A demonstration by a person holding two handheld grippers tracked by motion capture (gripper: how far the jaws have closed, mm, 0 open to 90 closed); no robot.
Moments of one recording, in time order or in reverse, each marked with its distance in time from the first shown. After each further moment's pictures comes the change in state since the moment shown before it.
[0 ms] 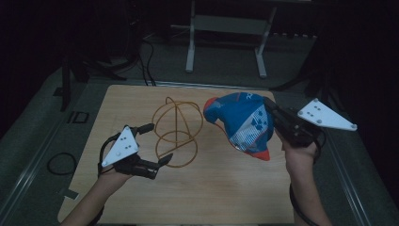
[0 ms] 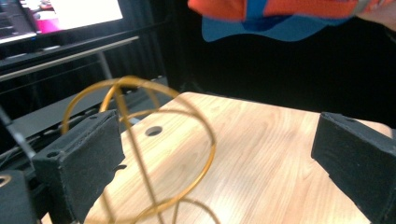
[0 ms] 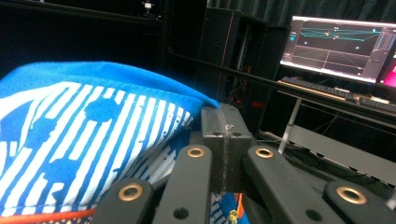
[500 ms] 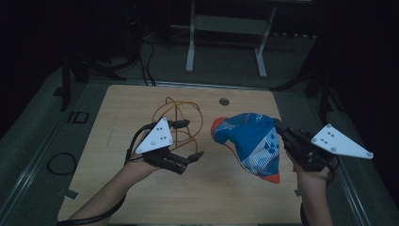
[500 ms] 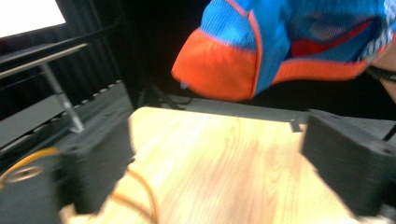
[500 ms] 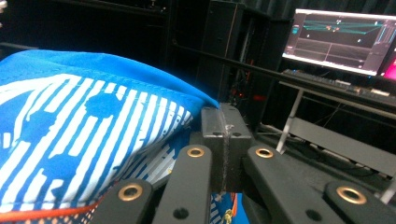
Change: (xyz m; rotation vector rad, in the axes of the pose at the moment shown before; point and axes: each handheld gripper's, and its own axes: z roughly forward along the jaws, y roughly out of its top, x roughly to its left) left arm -0.023 0.051 0.054 0.017 -0.178 0.066; right arm 0.007 -0.027 -0.048 0.019 0.011 -0.010
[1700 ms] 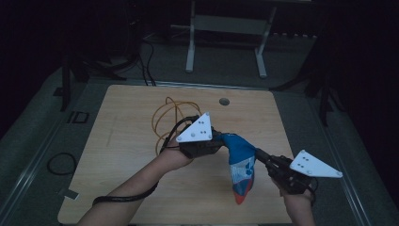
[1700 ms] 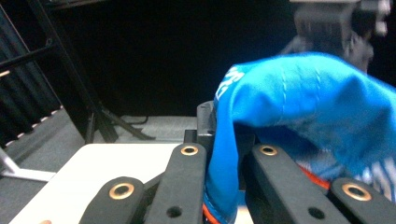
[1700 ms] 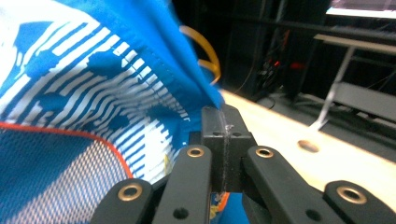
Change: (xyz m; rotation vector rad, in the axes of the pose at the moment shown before) left arm -0.011 0.032 0.078 -0.047 -0.250 0.077; right arm 0.029 -0.069 -0.002 0.102 0.128 0.081
